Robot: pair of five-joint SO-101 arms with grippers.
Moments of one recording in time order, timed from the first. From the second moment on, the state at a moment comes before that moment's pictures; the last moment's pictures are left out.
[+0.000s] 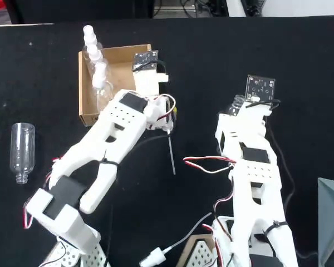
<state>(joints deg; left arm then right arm) 23.2 4.7 10.4 52.9 25.7 7.6 -36.4 63.5 24.4 -2.7</state>
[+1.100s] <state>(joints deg) 25.8 25.5 -2.4 52.9 27.3 7.6 -36.4 63.5 24.0 -2.7</state>
